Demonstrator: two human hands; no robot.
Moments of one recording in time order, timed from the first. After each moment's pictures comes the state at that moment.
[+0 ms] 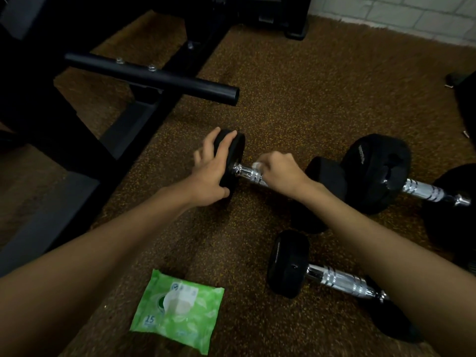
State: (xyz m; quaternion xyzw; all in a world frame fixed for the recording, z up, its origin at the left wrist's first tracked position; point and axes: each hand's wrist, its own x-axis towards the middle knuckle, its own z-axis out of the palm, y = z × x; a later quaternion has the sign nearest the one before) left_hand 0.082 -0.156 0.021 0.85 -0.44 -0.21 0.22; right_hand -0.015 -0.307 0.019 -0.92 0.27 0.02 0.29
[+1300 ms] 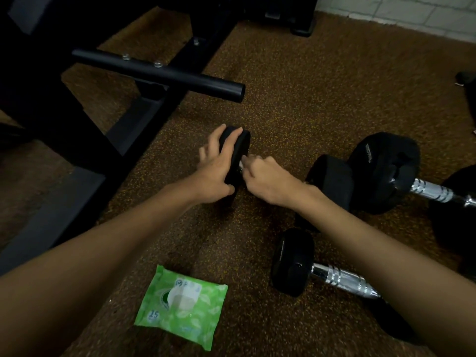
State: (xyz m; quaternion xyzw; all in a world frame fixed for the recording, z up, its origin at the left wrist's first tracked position) left_hand 0.082 -0.155 0.024 0.84 -0.44 -0.21 0.22; right_hand -0.006 -0.272 0.024 -0.96 0.13 0.06 0.24
